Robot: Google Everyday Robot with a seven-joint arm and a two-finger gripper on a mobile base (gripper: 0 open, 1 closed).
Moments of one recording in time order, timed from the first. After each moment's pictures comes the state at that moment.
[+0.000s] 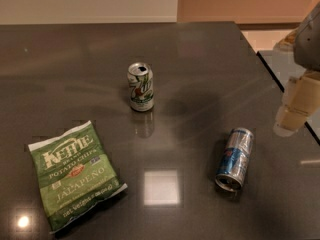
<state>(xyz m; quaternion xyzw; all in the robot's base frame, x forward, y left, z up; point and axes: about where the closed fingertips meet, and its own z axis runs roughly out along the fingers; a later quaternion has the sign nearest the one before) 0.438 -0.217 0.976 -0.60 0.78 -0.03 0.16</state>
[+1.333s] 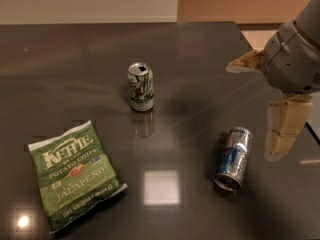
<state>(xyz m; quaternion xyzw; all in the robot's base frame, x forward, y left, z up) 0.406 -0.157 0.955 -0.75 0.64 0.05 0.16</state>
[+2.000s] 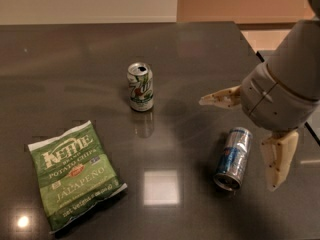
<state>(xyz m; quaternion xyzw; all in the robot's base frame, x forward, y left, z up) 0.371 -0.133 0.913 -0.86 0.49 0.04 0.14</state>
